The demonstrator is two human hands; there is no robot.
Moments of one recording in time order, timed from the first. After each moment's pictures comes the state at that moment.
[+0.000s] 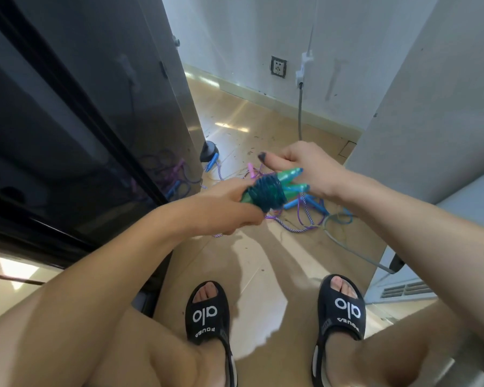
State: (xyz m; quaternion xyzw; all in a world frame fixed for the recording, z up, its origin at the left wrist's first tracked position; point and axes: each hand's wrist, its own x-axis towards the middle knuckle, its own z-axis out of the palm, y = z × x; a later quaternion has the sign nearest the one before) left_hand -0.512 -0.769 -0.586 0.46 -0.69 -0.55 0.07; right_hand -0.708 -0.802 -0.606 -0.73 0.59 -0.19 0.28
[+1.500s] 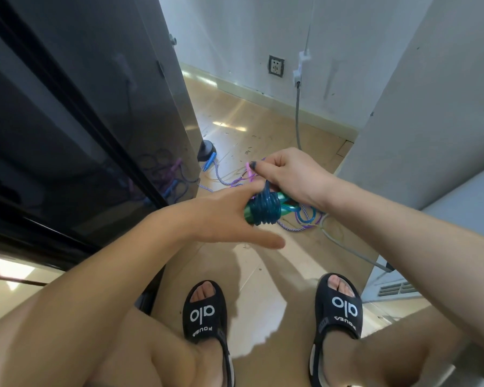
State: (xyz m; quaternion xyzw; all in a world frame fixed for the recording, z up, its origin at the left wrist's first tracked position) left_hand -0.515 -0.769 -0.596 0.45 -0.79 -0.42 0.00; right_hand -0.690 -0.791 -0.612 -0.64 0.61 -0.24 0.40
